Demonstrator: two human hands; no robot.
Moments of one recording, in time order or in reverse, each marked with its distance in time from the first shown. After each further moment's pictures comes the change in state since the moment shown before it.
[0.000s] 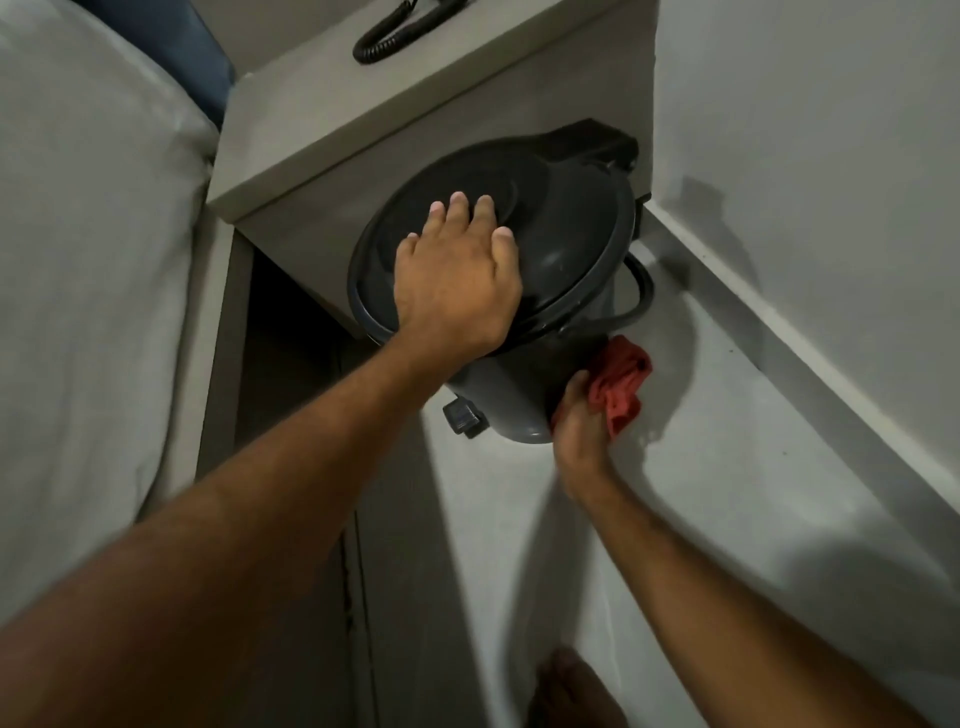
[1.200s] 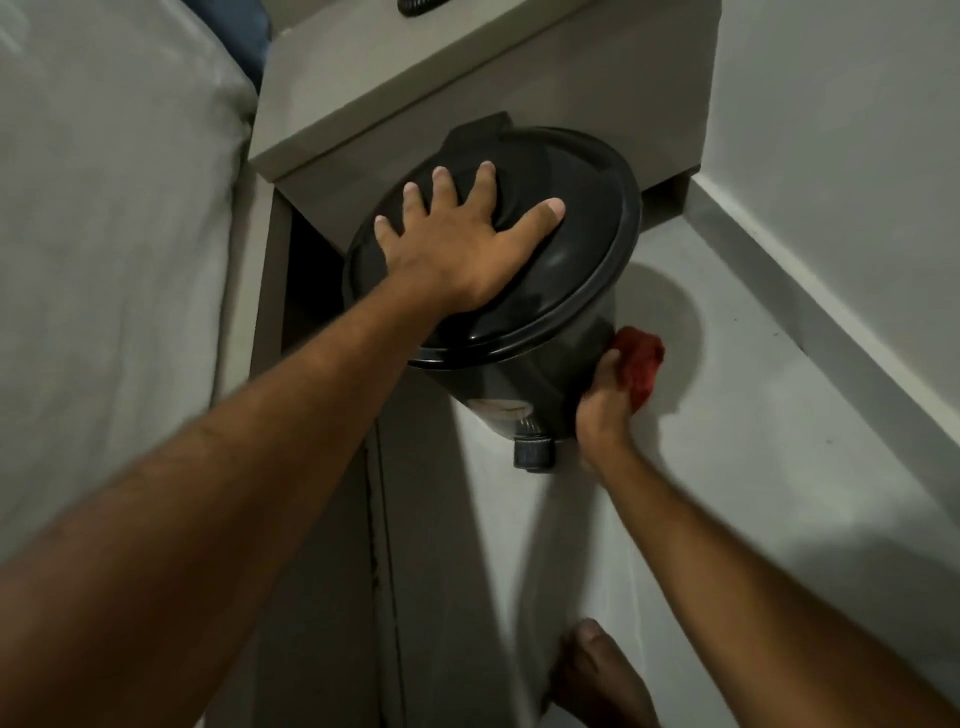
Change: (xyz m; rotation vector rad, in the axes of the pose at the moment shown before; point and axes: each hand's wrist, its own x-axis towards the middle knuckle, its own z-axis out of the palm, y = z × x) left_hand 0.010 -0.039 -0.011 0.049 -0.221 -0.206; right_hand 0.001 0.013 0.012 -0.073 0.122 0.156
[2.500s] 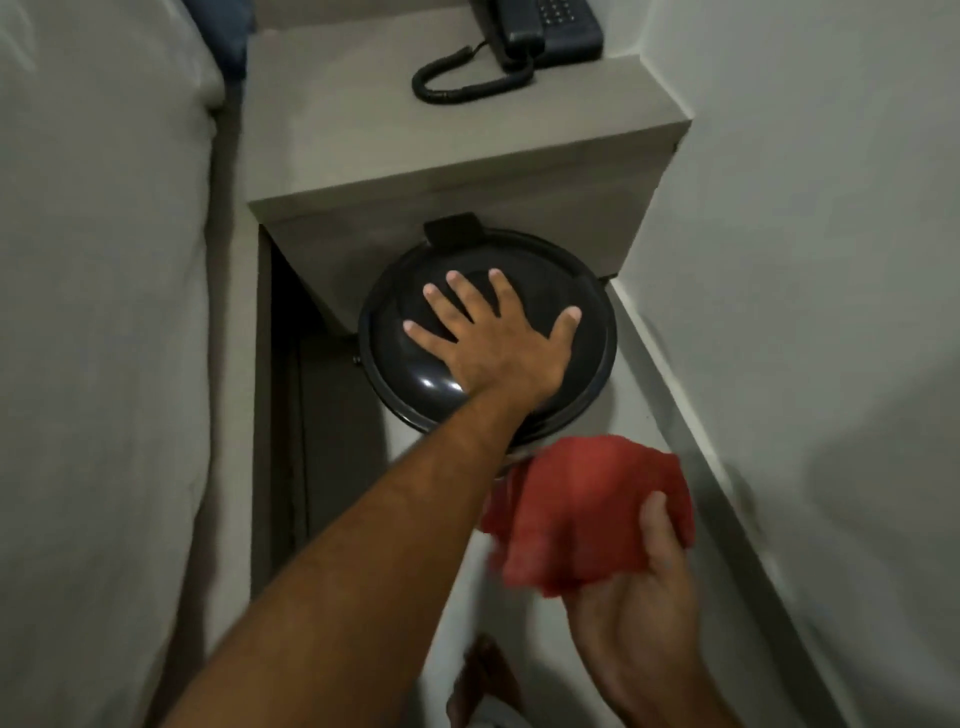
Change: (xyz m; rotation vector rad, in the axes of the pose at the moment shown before) left_hand 0.002 0.054 -0.001 -0.209 -0.047 -0.191; right_hand -0.181 -0.159 -0.050 0.423 -0.228 0.256
